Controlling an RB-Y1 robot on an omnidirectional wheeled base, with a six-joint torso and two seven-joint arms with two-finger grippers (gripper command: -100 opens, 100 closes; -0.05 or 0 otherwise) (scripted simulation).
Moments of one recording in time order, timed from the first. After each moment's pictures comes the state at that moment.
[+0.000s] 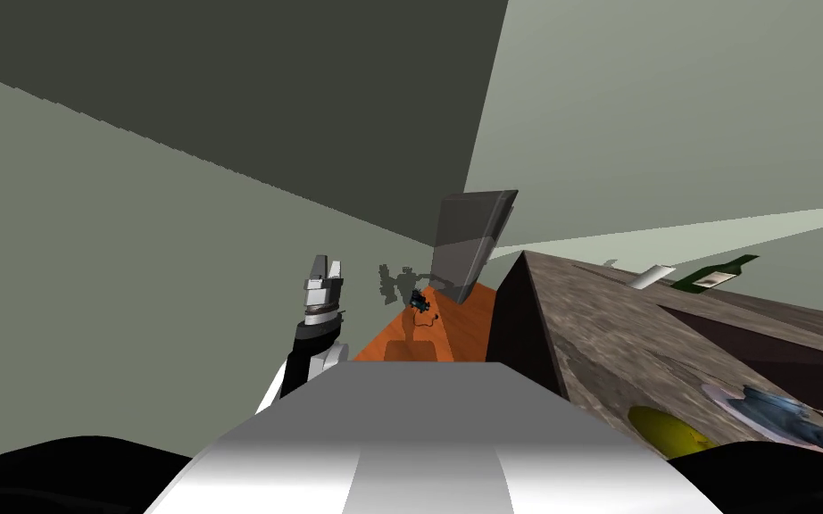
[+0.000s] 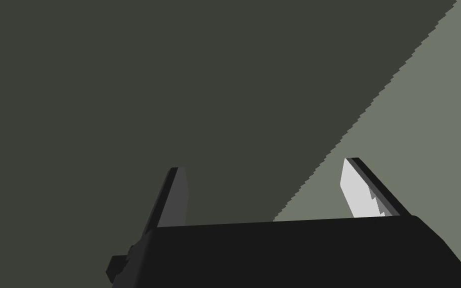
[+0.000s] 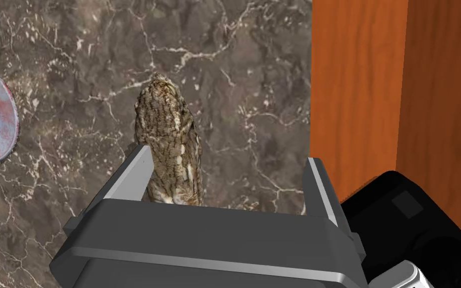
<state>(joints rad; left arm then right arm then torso) 0.51 0.01 -0.02 -2.35 -0.05 -0.56 -0.17 0.55 -1.57 1.17 -0.48 0.07 -0.72 0.82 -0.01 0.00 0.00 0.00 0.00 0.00</state>
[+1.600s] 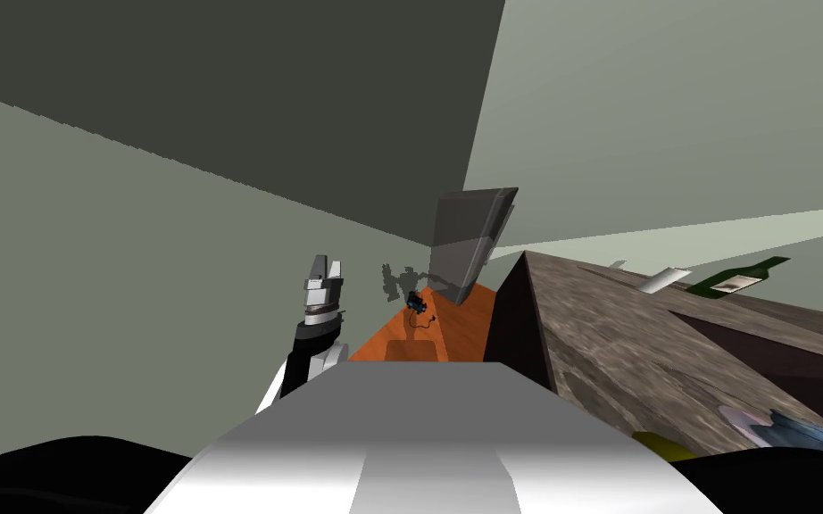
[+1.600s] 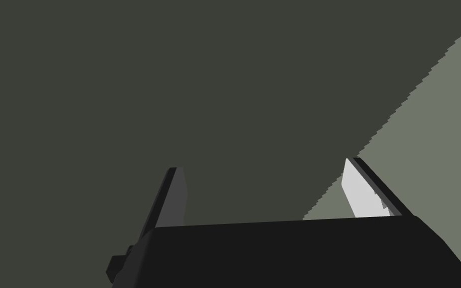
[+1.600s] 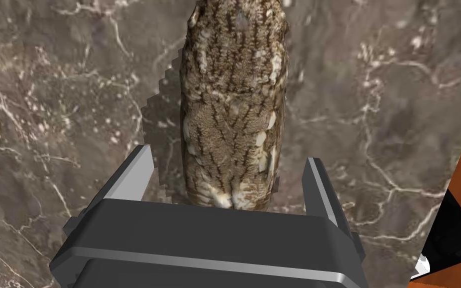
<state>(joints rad) 0.51 0.01 -0.02 -2.35 -0.05 -0.56 -0.17 0.42 -1.47 1.17 -0.52 0.09 -0.72 0.92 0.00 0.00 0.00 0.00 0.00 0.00</state>
